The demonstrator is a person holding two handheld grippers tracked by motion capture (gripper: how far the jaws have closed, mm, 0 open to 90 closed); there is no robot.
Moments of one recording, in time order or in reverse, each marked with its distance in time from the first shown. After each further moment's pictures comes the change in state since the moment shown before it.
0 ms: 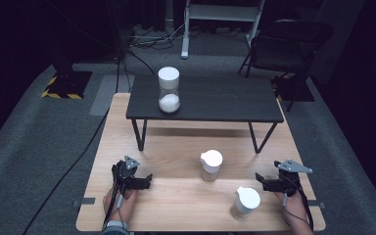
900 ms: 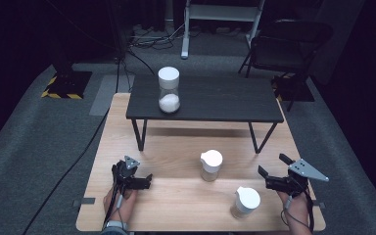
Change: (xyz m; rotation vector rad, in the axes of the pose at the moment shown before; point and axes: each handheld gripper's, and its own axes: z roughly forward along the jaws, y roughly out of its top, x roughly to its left) left arm 0.000 0.000 0.000 -0.001 -0.001 -0.001; right arm 0.032 0.000 -0.038 -0.263 -0.025 0.014
